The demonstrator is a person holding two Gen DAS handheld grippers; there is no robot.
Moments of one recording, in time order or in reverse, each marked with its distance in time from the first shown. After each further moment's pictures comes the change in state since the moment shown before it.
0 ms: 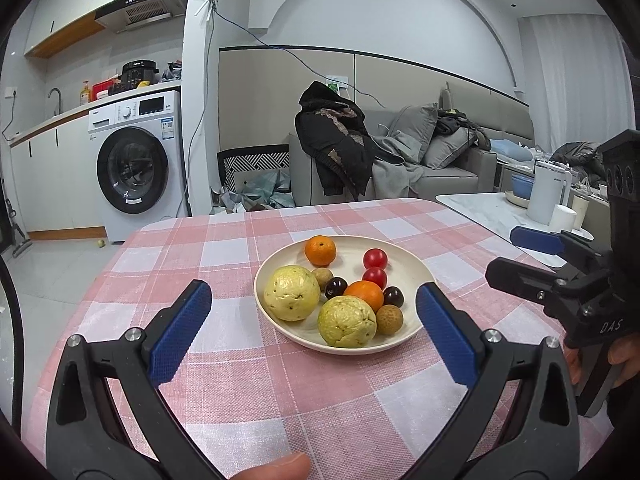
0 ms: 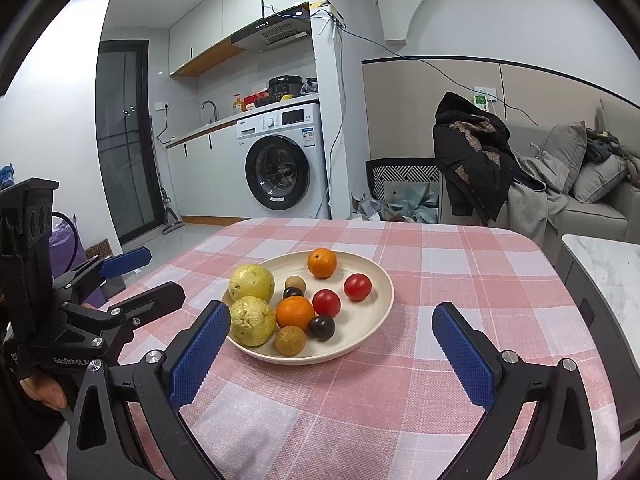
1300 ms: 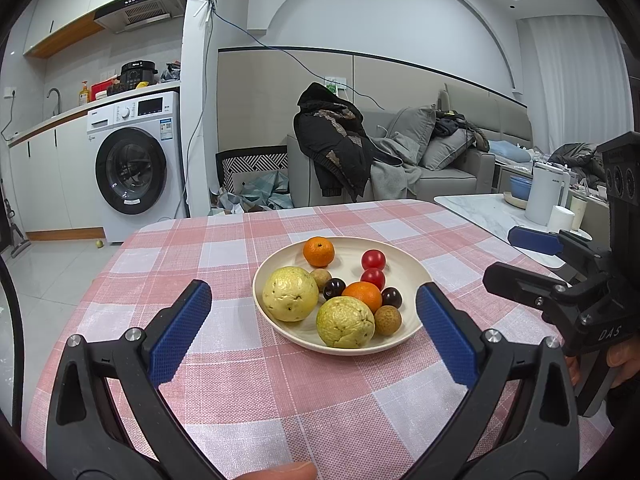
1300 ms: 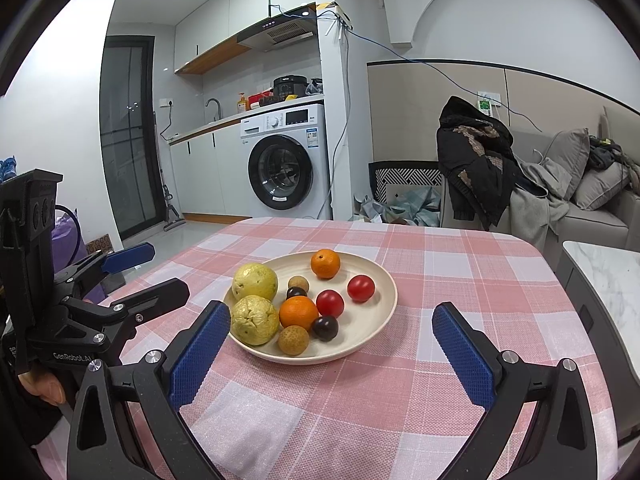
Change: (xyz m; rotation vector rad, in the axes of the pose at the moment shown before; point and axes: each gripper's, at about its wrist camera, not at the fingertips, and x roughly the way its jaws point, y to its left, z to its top) left arm -0.002 0.000 0.000 0.000 -0.005 -0.004; right arm -0.001 0.005 0.000 -0.015 -0.002 0.001
